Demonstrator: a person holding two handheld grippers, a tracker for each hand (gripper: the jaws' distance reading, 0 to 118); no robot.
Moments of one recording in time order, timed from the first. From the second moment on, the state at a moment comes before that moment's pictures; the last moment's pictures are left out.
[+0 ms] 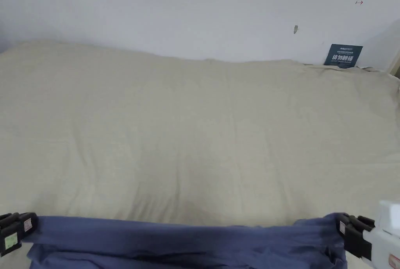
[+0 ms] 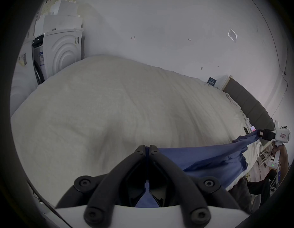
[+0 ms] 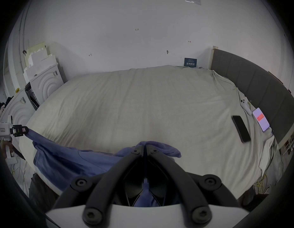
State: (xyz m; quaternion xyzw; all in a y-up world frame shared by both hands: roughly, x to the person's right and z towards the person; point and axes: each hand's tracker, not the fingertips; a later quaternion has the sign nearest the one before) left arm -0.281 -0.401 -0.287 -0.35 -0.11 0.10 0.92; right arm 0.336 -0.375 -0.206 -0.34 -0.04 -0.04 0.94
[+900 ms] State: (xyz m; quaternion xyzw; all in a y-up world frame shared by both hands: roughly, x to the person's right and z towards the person) left arm -0.248 -0.474 -0.220 -0.44 -0.06 0.03 0.90; right arm 0.312 -0.495 -0.137 -0.44 -0.08 -0.01 0.89
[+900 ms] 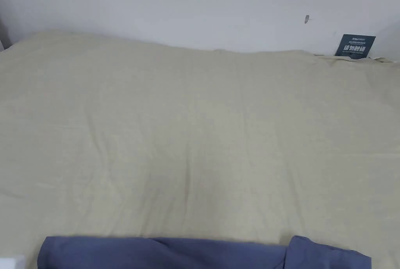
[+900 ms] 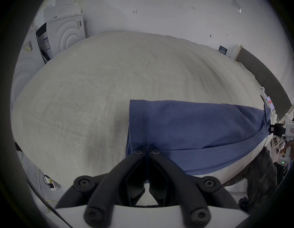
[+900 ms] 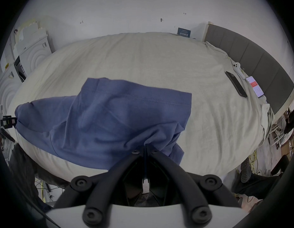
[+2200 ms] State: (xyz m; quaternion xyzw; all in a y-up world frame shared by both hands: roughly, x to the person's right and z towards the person) left arm -0.200 -0.409 -0.281 -0.18 -0.04 0.01 0.98; right arm 0.221 -0.413 -0.227 -0.13 -0.07 0.03 0.99
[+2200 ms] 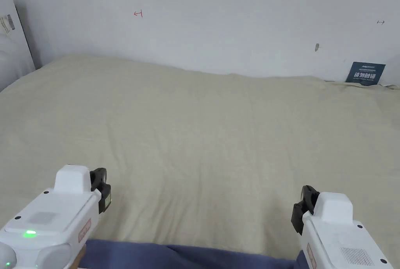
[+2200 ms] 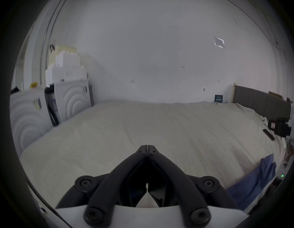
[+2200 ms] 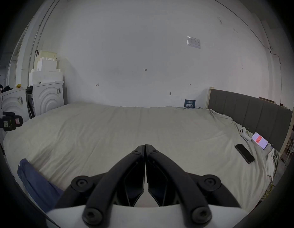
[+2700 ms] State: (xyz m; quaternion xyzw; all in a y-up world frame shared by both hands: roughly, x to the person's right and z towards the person) left arm -0.310 -0.447 -0.278 -0.44 -0.16 0.13 0.87; right arm 0.216 -0.423 -0.230 -0.15 -0.05 0.03 0.99
